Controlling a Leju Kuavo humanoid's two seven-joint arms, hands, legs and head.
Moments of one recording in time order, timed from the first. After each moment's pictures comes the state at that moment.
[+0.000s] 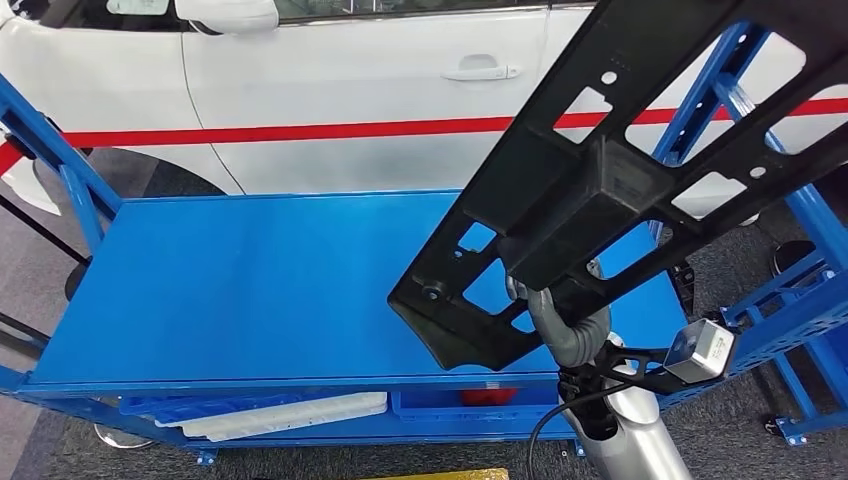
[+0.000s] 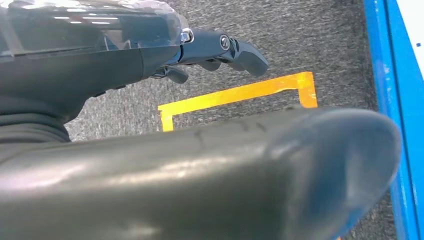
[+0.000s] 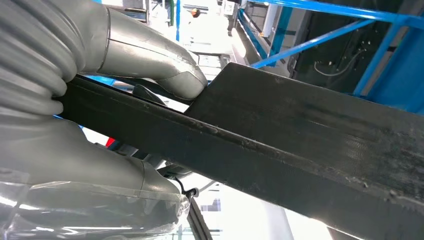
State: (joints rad) left arm -0.10 -0.12 0.22 -0.19 -0.40 0.21 -0.24; right arm -0.16 -0.07 0.24 -1.79 -0.20 0.40 -0.57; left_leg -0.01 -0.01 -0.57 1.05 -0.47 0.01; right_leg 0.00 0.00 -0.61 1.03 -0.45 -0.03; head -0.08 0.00
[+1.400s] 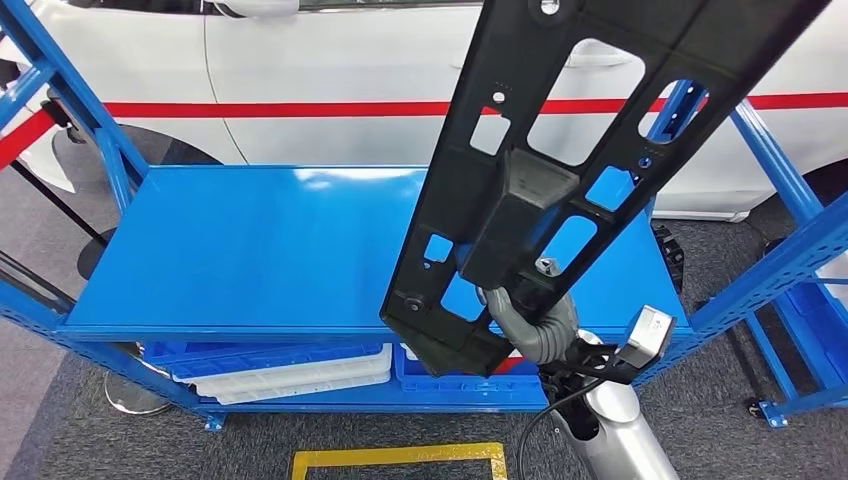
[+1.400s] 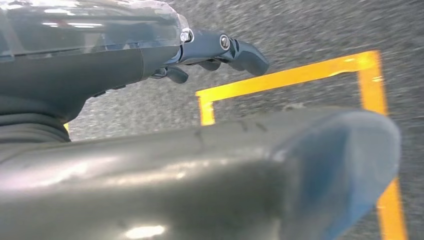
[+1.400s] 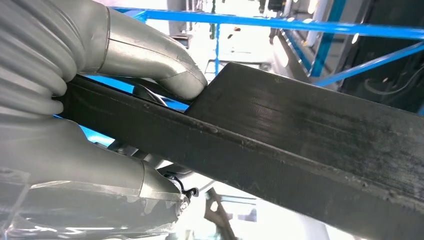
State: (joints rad) left arm -0.10 -0.12 0.23 -0.19 -0.43 0.18 -0.13; right arm -0.17 -0.08 0.29 -1.73 -0.13 0.34 -0.49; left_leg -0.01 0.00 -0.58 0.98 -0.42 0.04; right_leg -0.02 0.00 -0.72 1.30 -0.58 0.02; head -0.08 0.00
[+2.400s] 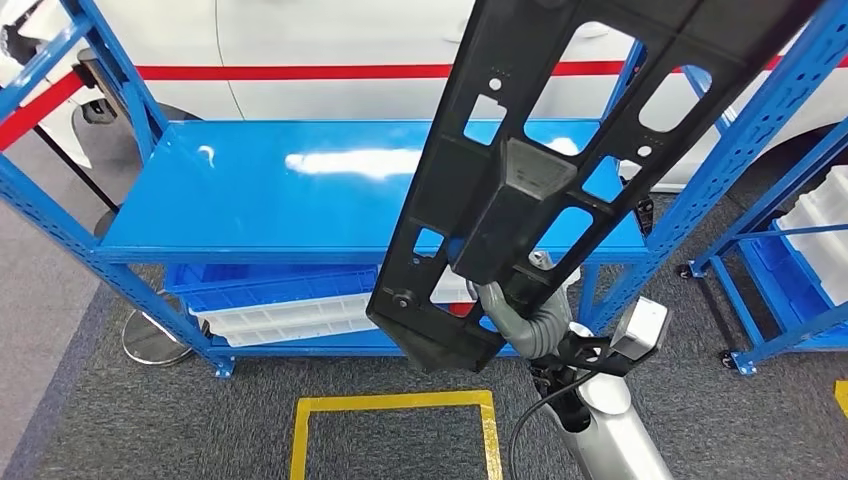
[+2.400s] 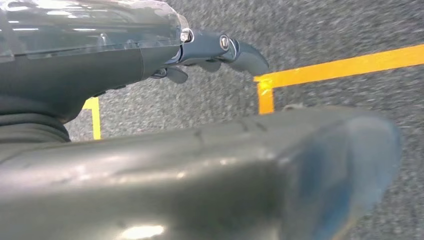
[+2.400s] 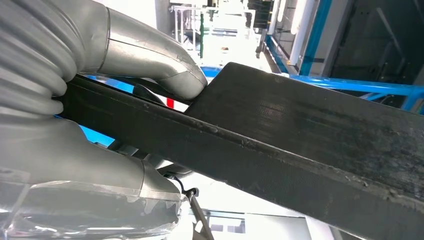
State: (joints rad) left arm -0.10 -0.12 0.26 -0.19 -0.41 0.18 -0.12; right arm -0.20 -0.03 0.29 -1.71 -0.14 0.38 -0.48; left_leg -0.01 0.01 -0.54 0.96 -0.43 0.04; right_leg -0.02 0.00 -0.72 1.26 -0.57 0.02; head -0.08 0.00
